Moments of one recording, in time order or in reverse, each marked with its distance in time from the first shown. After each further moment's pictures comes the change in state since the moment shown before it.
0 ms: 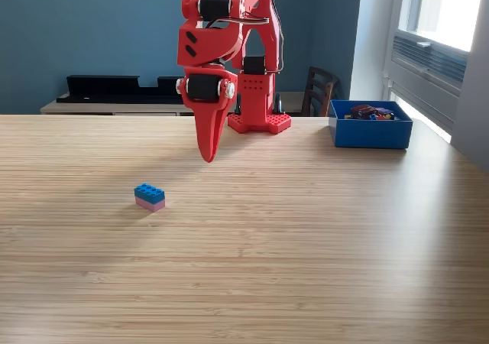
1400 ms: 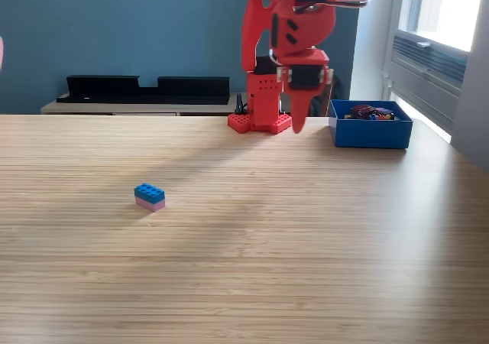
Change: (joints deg) arm -23.5 0.0 -9.1 31.5 16.0
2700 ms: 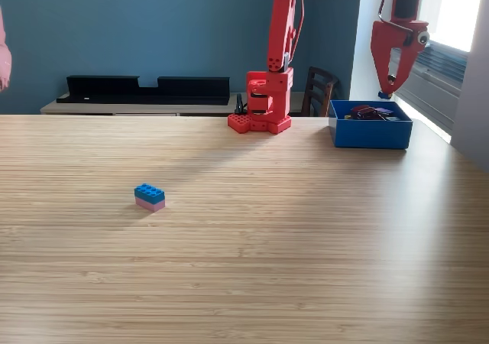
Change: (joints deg) arm -65.0 0.0 -7.8 6.3 -35.9
